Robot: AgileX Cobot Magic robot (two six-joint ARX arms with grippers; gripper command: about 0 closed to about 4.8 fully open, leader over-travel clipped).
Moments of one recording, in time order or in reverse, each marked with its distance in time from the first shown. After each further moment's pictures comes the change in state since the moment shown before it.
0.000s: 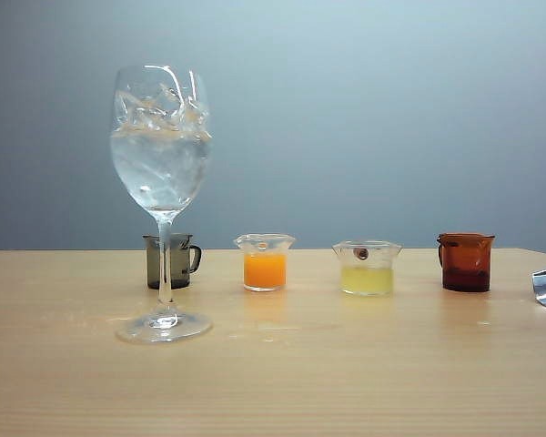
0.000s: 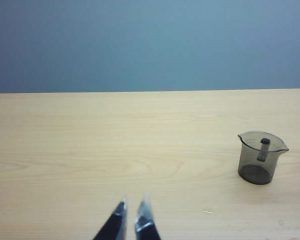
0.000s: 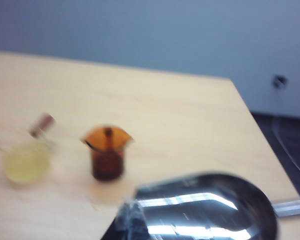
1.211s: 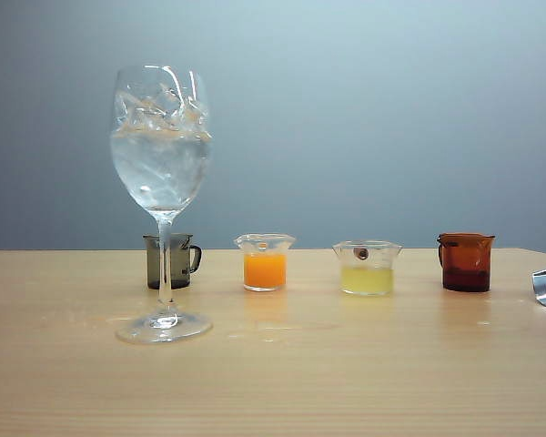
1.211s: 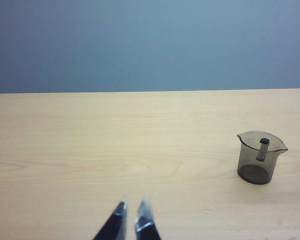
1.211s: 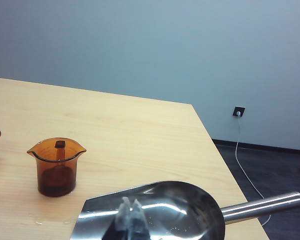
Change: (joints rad) left arm 0.000 0.000 0.000 0.000 0.002 0.000; right arm -0.173 -0.169 -0.166 0.121 -0.037 -0.091
